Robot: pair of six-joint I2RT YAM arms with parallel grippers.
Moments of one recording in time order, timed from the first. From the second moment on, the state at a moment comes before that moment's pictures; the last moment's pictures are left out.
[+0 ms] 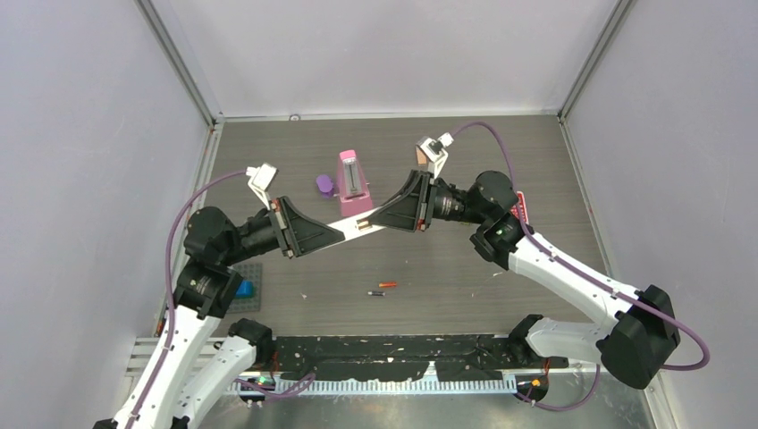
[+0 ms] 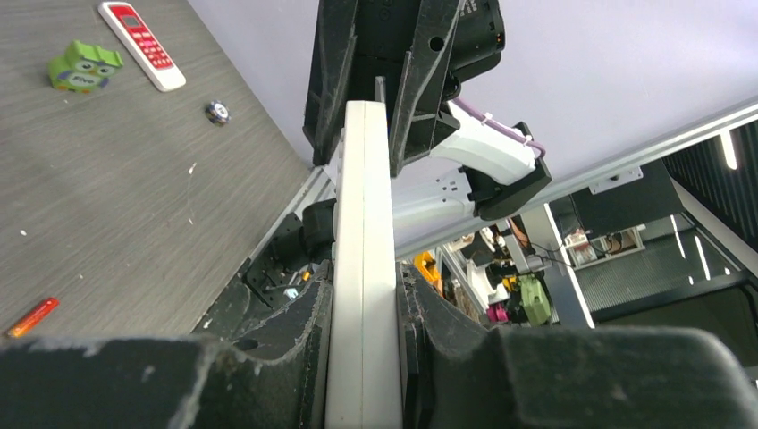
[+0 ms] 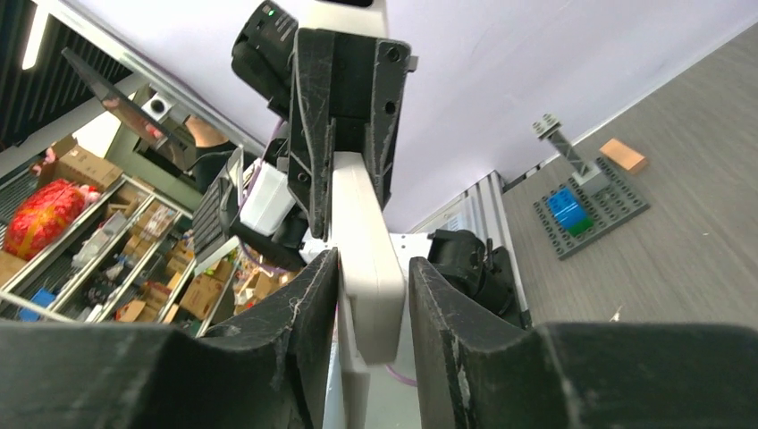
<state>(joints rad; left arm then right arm) -0.37 0.64 0.83 -0.10 0.86 -1.06 0.70 1.17 0.88 0.56 -0.79 1.01</state>
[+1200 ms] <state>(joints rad) -0.35 0.70 0.87 -0.56 0.59 -0.75 0.66 1.26 0.88 0.24 -0.68 0.97</state>
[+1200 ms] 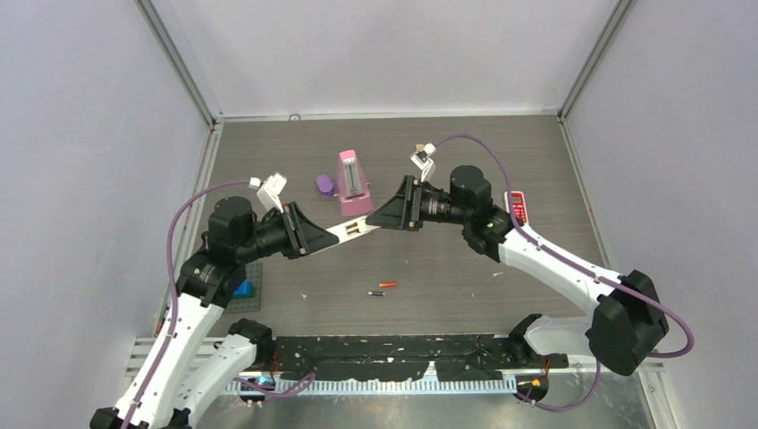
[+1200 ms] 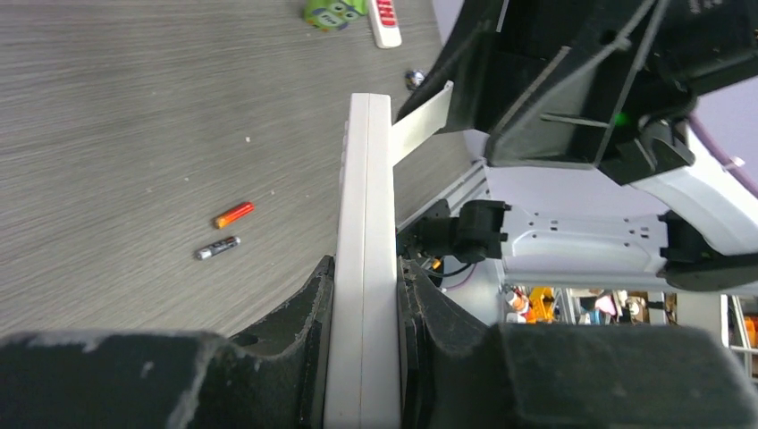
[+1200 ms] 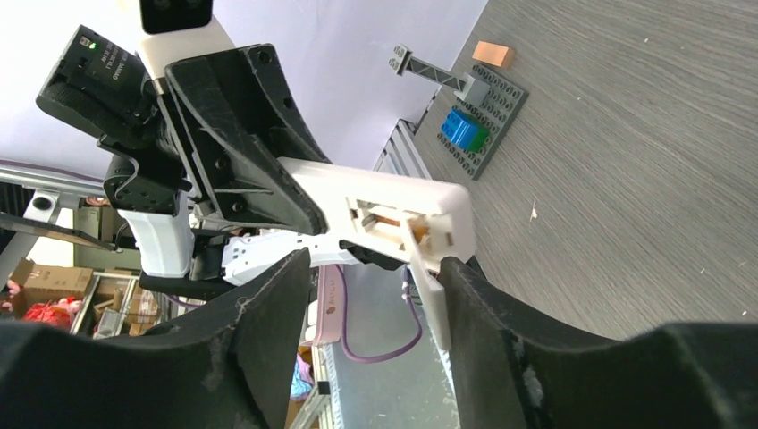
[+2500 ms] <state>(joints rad) -0.34 0.74 0.72 -0.57 0.50 -0.54 0.66 1.49 0.77 -0.02 -0.37 0.73</state>
